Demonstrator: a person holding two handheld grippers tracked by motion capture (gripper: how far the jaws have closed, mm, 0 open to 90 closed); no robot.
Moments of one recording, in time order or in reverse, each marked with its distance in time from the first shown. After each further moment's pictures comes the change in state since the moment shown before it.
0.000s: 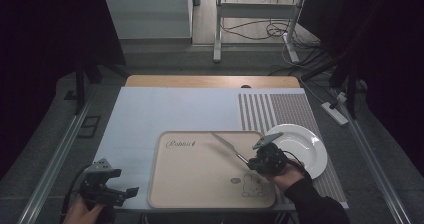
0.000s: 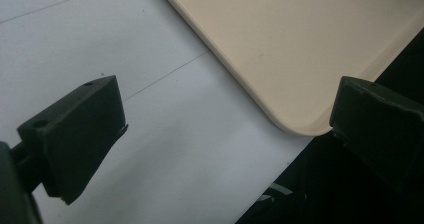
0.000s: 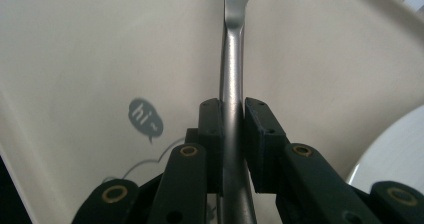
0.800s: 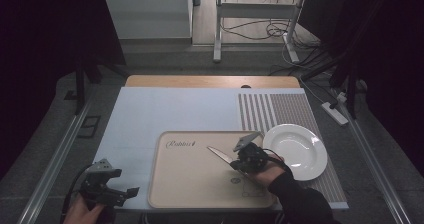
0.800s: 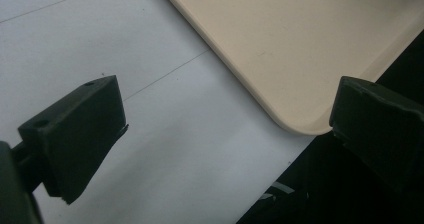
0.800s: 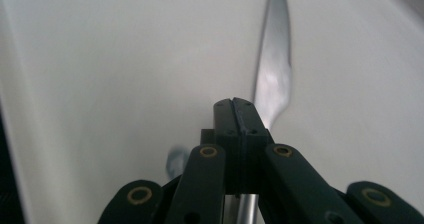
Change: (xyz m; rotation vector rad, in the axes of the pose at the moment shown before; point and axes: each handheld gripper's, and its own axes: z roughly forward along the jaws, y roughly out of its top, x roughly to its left) left arm -0.001 0.000 0.001 0.009 0.008 0.007; right arm 0.020 0.035 0.037 0.012 0.116 -0.148
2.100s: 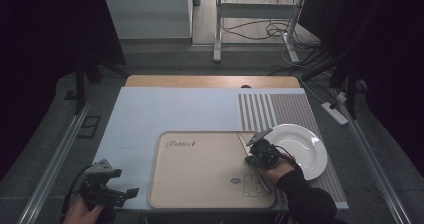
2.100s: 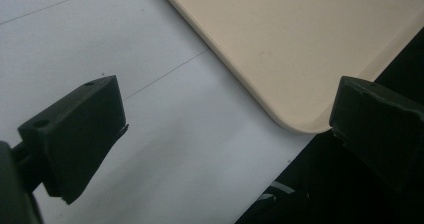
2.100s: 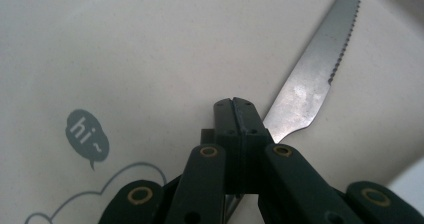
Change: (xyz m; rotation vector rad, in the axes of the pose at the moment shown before) left arm -0.001 0.000 0.000 -0.001 0.003 0.008; right arm -0.034 -0.031 -0.008 0.054 -0.132 0.123
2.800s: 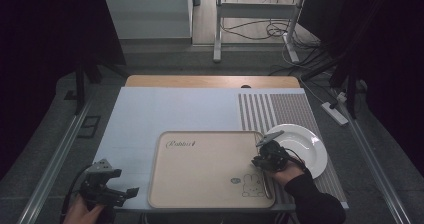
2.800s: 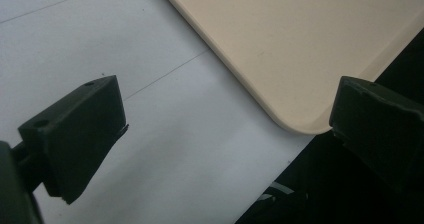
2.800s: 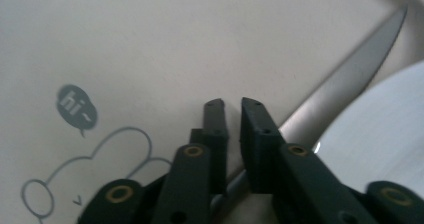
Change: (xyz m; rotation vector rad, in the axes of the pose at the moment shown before) left arm 0.001 0.000 0.000 -0.002 -0.003 -0.008; right arm -0.006 -0.018 -0.016 -0.039 -0.027 0.048
